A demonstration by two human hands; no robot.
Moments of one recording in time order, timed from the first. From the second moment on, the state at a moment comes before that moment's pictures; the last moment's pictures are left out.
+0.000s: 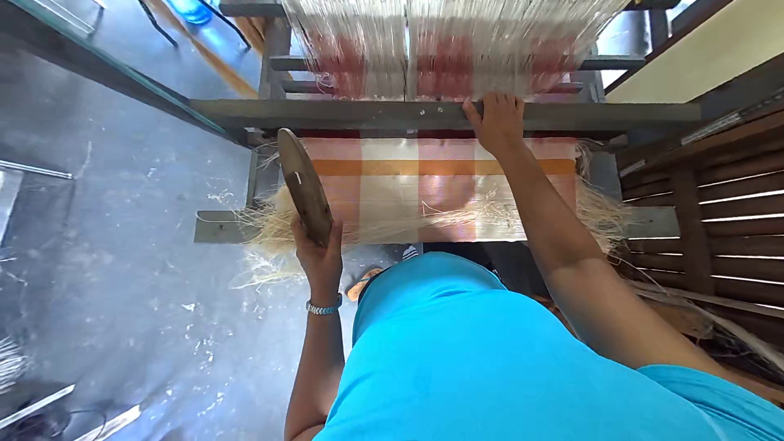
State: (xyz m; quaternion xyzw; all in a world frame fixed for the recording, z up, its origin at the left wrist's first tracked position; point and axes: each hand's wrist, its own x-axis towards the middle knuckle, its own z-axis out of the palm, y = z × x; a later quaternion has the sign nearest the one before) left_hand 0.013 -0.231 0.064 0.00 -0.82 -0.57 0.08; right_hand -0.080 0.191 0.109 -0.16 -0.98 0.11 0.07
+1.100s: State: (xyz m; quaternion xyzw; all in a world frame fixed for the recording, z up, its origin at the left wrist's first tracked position) left_hand -0.104 -0.082 0.031 -0.34 -0.91 -0.23 0.05; right_hand 0.129 0.302 0.104 -0.39 -0.87 0.32 0.04
